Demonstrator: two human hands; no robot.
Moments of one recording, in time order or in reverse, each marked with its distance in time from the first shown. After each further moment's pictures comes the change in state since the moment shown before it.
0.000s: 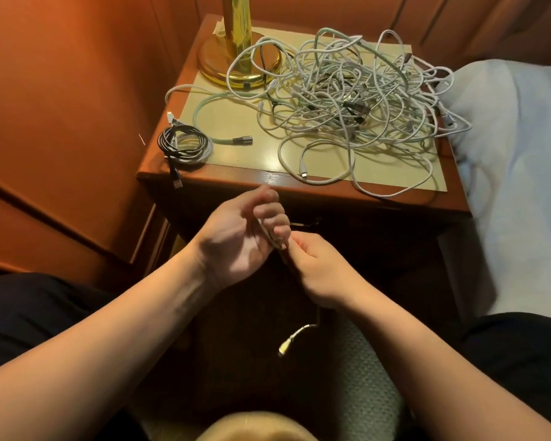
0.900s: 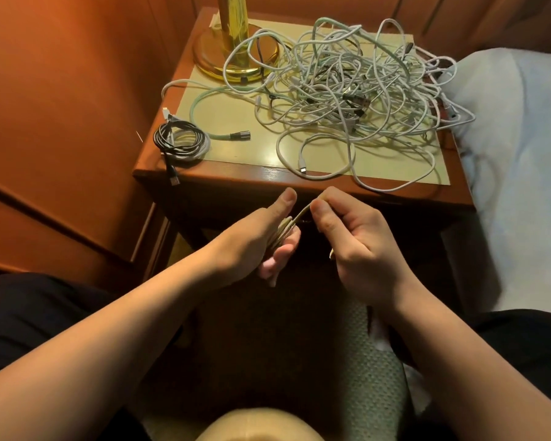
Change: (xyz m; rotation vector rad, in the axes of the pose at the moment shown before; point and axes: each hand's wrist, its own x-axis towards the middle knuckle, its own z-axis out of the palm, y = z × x) left_hand 0.003 -0.005 -0.010 1.155 -0.245 0.088; right_hand -0.025 -0.026 -0.039 0.091 0.233 -0.293
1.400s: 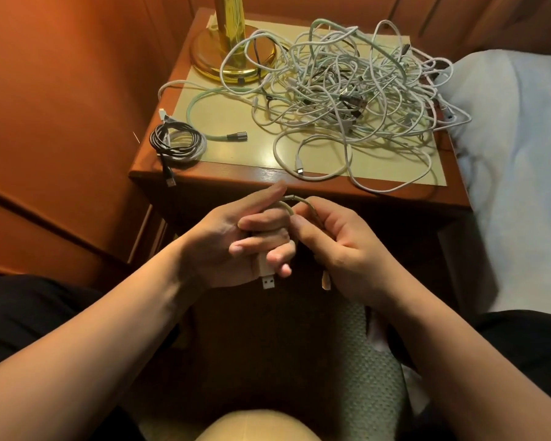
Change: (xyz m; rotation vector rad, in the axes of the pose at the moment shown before) left_hand -0.012 0.016 -0.007 -0.897 -0.340 -0.092; right_hand 0.004 0.000 0.001 0.128 -0.196 0.087
